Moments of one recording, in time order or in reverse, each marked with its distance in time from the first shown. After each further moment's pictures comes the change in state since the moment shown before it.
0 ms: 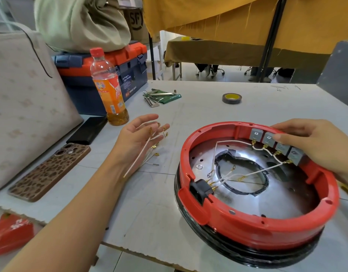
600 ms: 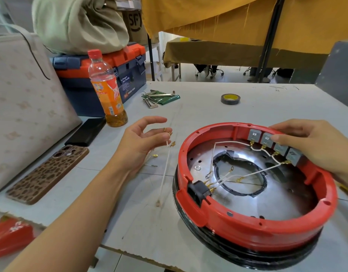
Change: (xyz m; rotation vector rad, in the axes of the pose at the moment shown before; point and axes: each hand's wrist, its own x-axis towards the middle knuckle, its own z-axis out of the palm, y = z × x) left_hand -0.011 0.005 0.014 0.241 -0.086 0.066; right_hand 0.000 -0.001 -0.001 0.011 -0.009 0.013
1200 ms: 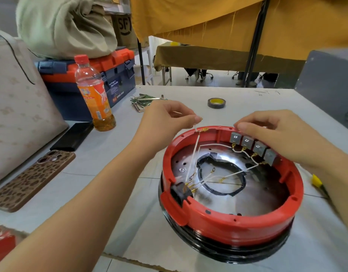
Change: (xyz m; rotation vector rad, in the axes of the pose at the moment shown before) left_hand 0.012 0.047 0.077 0.452 -0.029 0.183; right_hand -0.010 -0.053 0.000 -0.084 -0.074 -0.143
